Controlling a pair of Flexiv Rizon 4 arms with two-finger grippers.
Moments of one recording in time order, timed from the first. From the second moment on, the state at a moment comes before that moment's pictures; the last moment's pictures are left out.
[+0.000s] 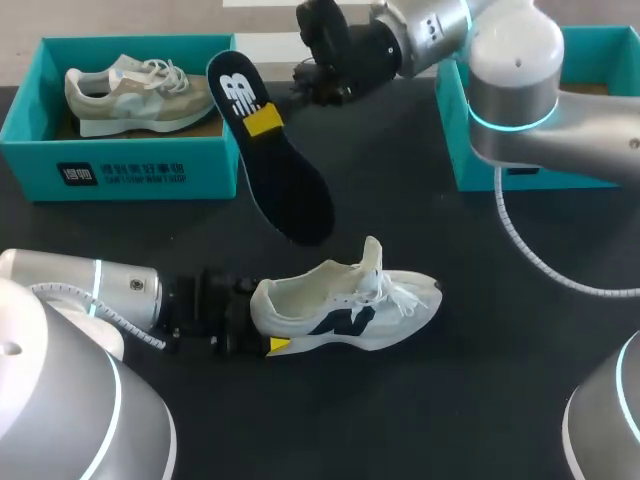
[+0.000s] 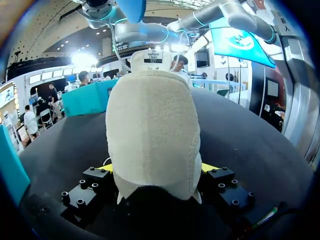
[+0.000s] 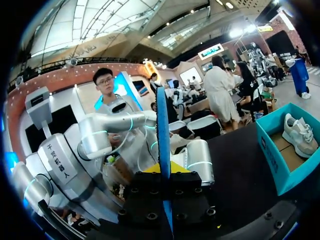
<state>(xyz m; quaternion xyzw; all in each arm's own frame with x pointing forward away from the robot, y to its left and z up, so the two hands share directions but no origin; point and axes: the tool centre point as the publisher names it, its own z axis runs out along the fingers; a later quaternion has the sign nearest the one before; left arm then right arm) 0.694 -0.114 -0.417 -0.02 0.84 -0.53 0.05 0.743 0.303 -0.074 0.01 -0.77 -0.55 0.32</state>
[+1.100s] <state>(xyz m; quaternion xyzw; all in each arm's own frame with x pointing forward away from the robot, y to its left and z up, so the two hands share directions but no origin) 0.694 -0.114 -0.417 -0.02 0.84 -0.53 0.05 0.742 0.234 0.014 -0.15 -0.76 -0.53 0.34</state>
